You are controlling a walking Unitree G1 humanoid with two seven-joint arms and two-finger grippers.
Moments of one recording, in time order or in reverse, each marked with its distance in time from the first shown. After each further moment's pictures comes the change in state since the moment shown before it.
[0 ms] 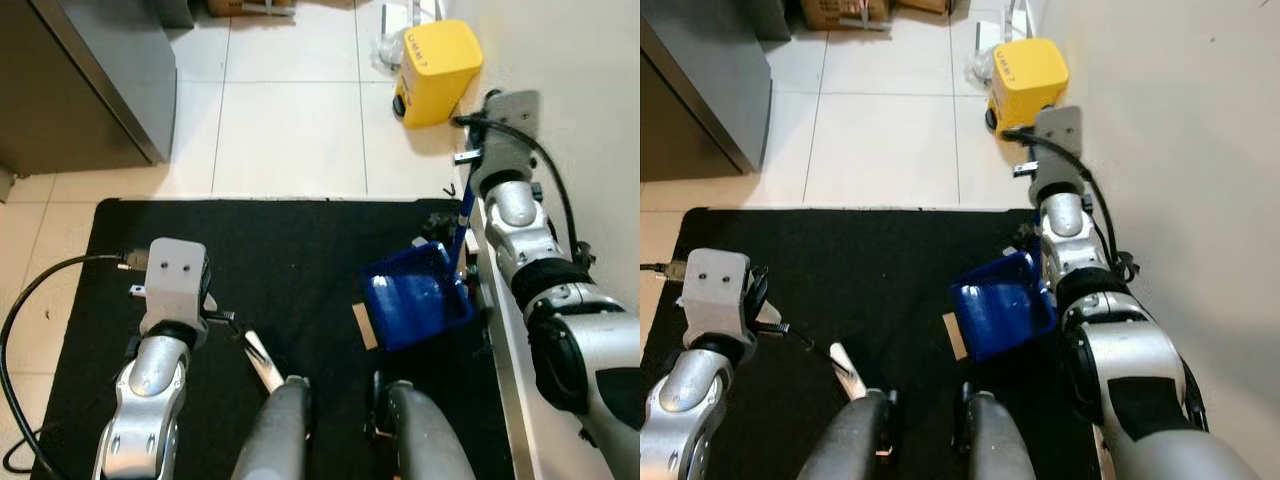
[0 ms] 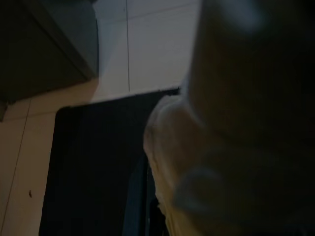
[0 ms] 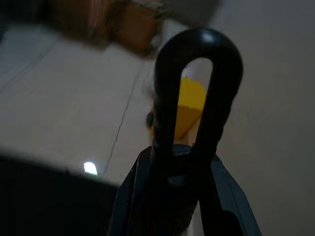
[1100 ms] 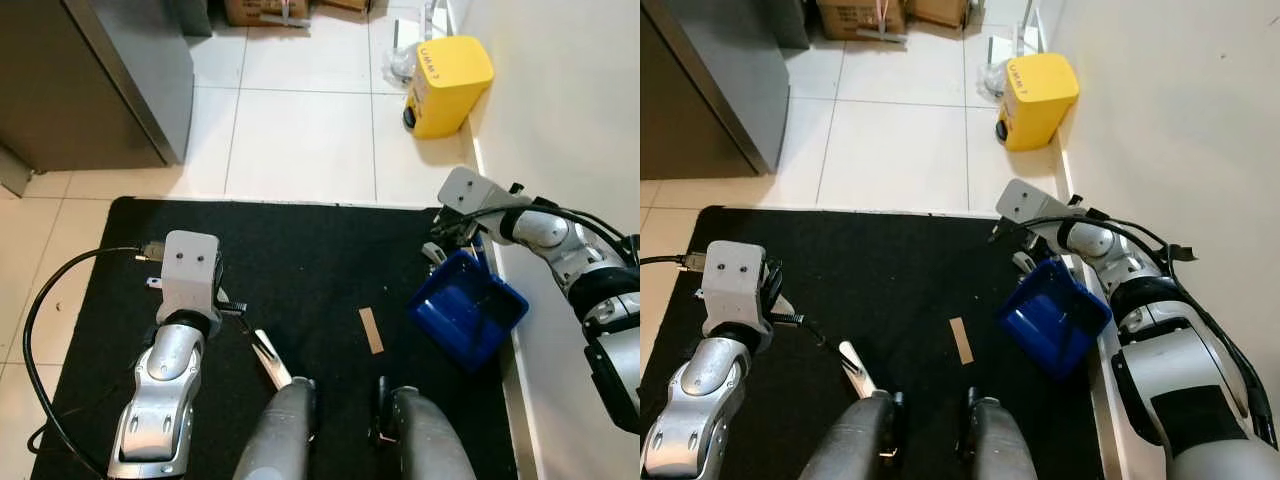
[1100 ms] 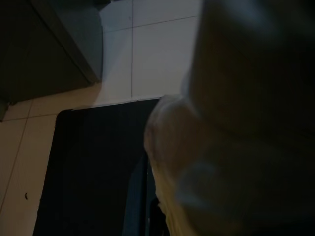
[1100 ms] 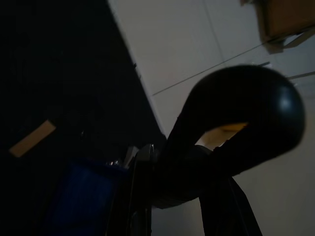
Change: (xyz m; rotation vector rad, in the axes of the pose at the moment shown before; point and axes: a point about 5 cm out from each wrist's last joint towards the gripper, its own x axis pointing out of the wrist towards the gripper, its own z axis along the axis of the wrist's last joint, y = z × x) left arm 0.020 -0.012 0.007 -0.025 -0.024 -0.023; right arm -0.019 -0.036 -0.037 -0.552 0.273 0.537
